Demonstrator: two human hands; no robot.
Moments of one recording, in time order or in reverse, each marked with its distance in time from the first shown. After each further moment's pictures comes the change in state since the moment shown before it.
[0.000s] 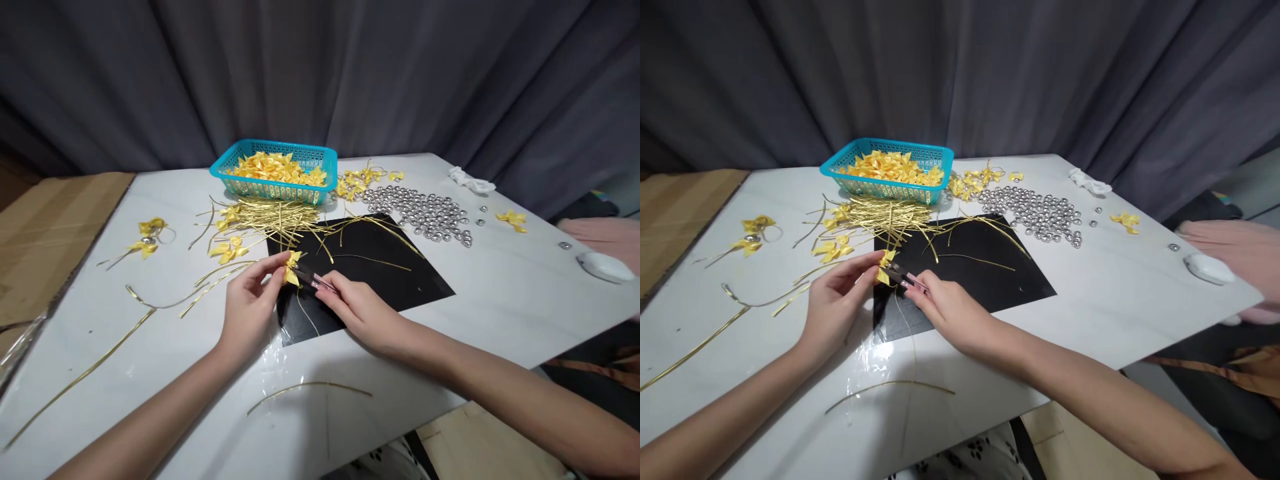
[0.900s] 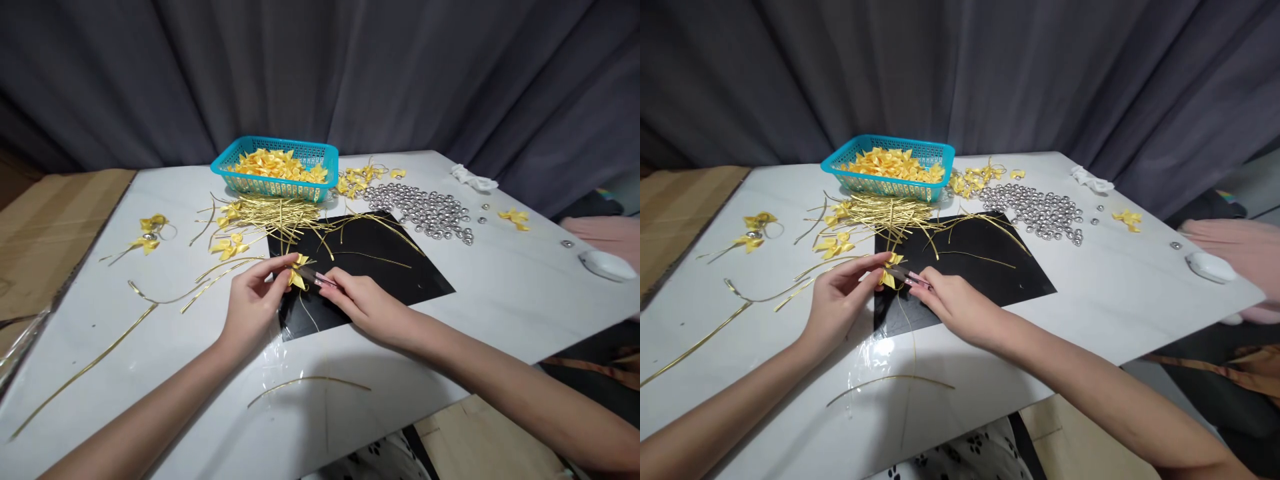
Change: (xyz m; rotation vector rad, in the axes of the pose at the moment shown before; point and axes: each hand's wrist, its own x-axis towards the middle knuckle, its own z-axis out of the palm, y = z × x) left_hand -0.002 0.006 0.001 0.044 -0.043 0.028; right_hand -0.001 0.005 -0.009 -0.072 -0.059 -0.062
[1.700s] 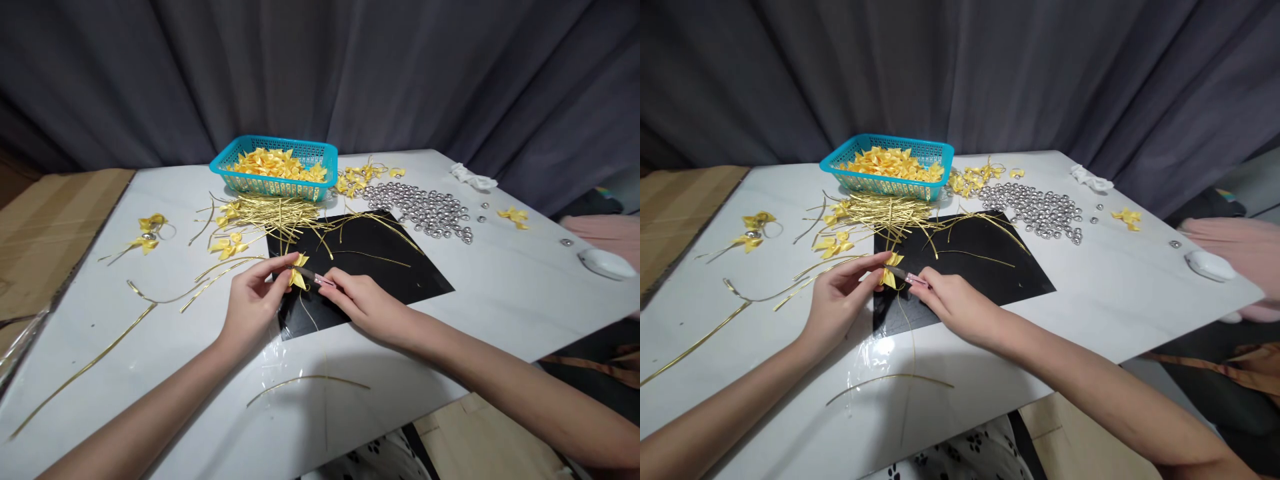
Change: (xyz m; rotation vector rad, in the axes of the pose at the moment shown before) left_hand -0.001 -0.002 -0.001 0.041 -0.027 0.029; right_hand 0.000 0.000 0.000 0.002 0.005 -0.009
